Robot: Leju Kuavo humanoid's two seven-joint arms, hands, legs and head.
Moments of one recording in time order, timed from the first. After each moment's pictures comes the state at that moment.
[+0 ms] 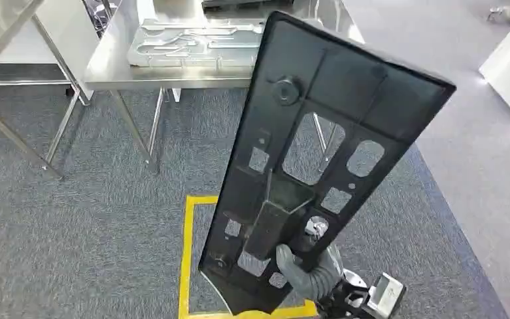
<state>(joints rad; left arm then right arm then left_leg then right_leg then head) -0.09 -0.18 0.81 -0.19 -1.27 0.22 -0.10 0.10 0.12 0.25 -1.89 0.08 0.38 -0.57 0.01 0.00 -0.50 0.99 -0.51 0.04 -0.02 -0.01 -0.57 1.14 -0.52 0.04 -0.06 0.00</state>
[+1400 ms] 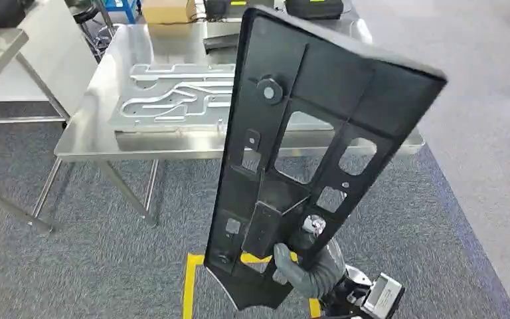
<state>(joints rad) -0.10 -0.21 0.85 -0.19 -1.26 0.23 -0.13 0.11 0.10 0.26 -1.94 0.11 0.36 -0.53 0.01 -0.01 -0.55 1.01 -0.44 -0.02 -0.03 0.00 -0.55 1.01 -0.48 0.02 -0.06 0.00</state>
